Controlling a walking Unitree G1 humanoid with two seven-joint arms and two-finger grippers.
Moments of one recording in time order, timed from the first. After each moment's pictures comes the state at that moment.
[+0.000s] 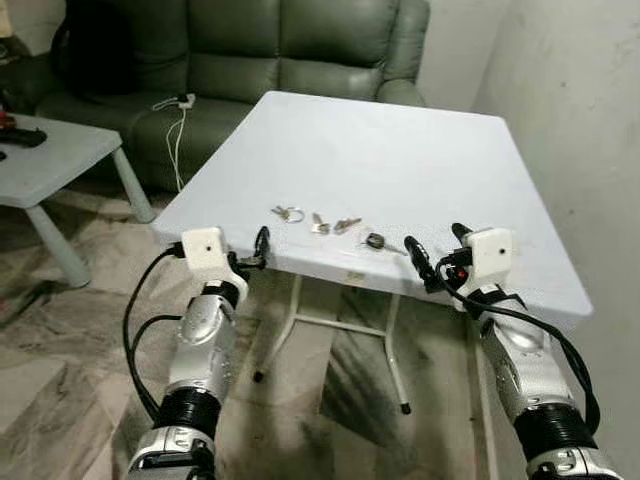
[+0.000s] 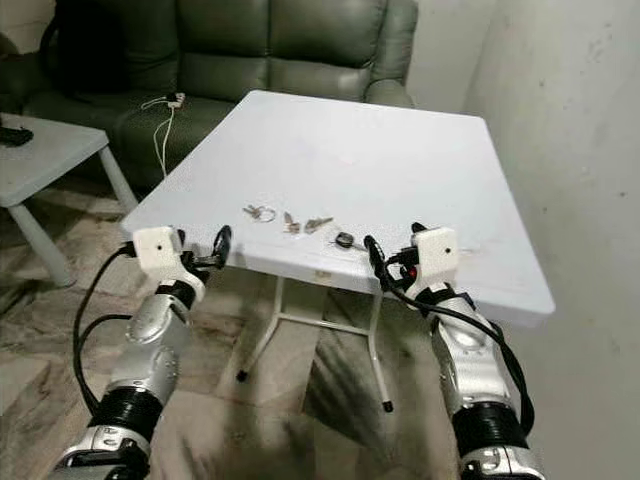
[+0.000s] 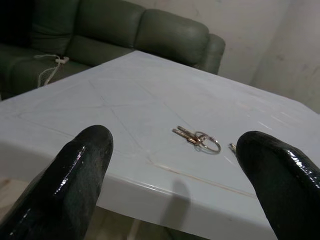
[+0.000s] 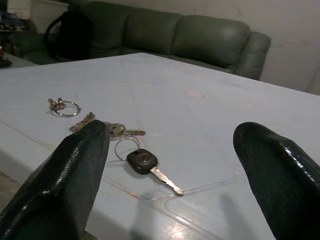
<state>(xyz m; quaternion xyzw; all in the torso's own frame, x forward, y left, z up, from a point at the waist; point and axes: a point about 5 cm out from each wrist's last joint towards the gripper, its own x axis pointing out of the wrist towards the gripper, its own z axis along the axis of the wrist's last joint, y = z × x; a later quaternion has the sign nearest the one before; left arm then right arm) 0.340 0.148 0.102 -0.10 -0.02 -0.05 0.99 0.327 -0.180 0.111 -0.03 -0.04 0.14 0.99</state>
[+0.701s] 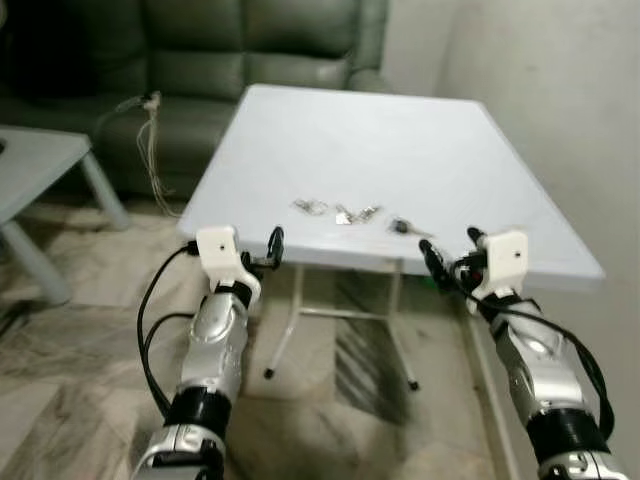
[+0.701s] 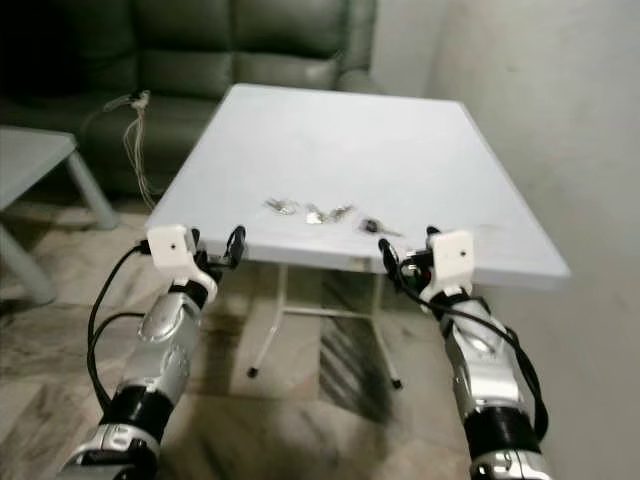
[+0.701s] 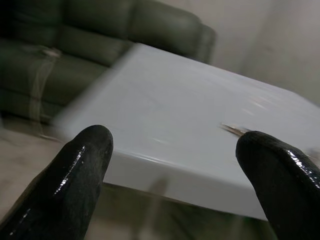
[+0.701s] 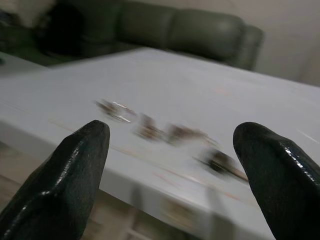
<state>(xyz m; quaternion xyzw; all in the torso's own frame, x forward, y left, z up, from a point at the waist) 0.339 0.157 0.100 -0.10 -0.02 -0.04 0.99 0.328 -0.171 0.112 -0.02 -0.04 0.16 0.99</state>
